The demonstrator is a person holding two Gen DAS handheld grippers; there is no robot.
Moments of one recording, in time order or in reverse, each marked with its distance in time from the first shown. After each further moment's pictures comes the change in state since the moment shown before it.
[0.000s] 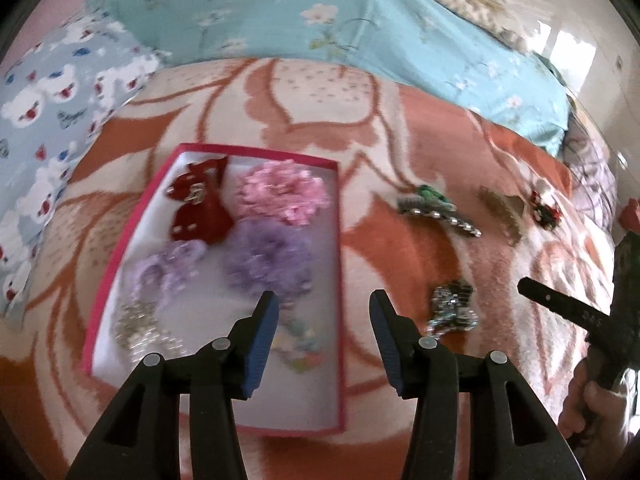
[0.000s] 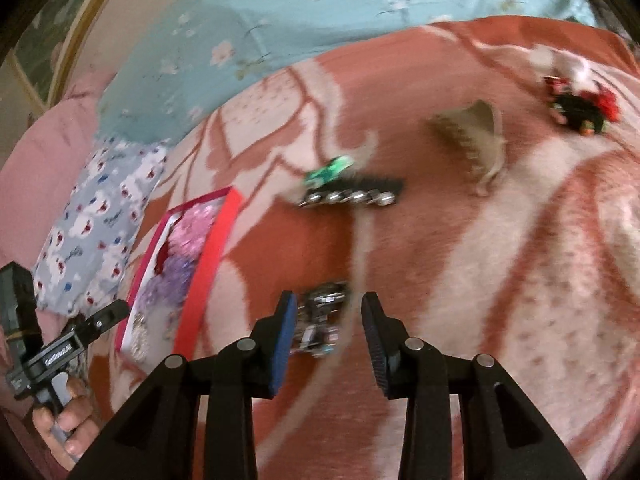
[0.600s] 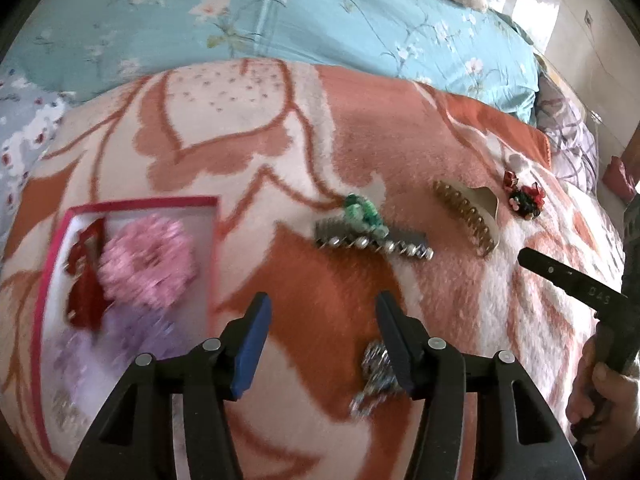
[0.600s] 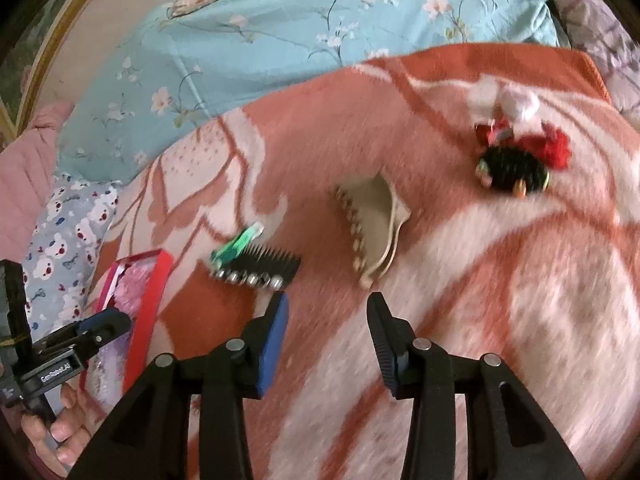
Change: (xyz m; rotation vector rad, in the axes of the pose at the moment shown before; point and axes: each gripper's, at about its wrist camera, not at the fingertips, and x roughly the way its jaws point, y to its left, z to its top) left arm 0.100 -0.090 0.065 0.130 0.060 -0.070; right arm -0.011 -0.061 0.061 0.007 -0.079 -0.143
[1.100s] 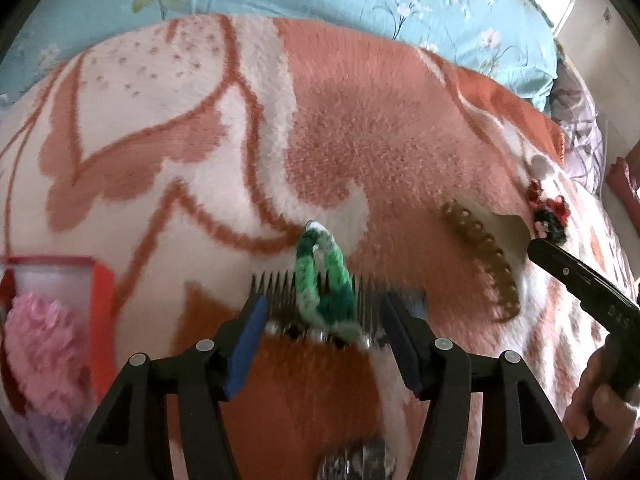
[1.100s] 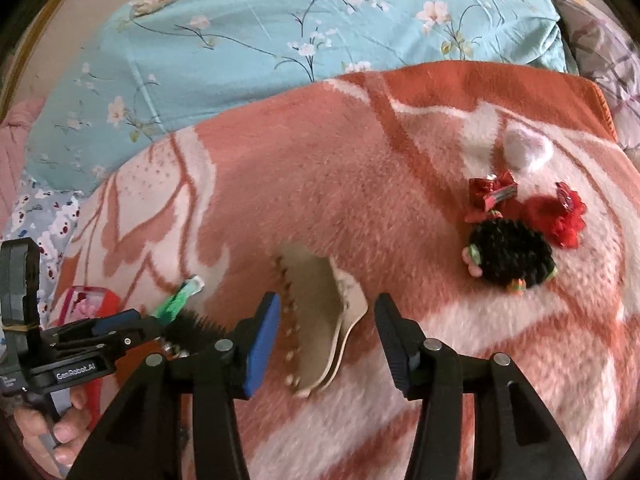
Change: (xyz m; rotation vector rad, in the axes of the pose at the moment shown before) left arm 0.140 -0.024 0.075 -0.019 0.130 -0.041; right arm 0.051 -0.027 0.056 -0.044 -0.006 -0.086
